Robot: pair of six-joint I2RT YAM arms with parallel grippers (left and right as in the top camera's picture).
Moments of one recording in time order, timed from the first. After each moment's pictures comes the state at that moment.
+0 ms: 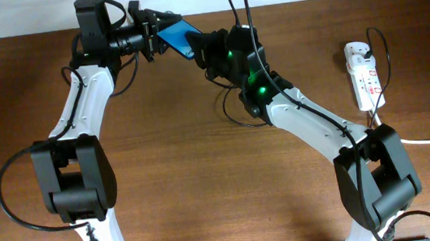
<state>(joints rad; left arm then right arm) -0.05 2.12 1.76 -0.08 1.10 -1.41 0.50 1.90 1.36 0.35 -0.19 1.66</state>
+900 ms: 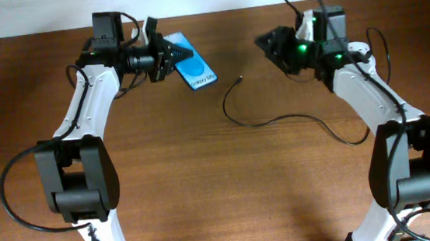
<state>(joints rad) -0.07 2.12 1.77 -0.55 1.08 -0.75 0.05 1.90 1.37 -0.17 -0.64 0.87</state>
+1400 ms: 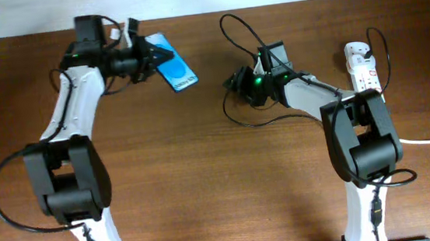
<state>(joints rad) 0.01 2.12 1.77 -0.58 0.99 -0.59 0.26 2.17 1.36 -0.09 -0.51 0.90</state>
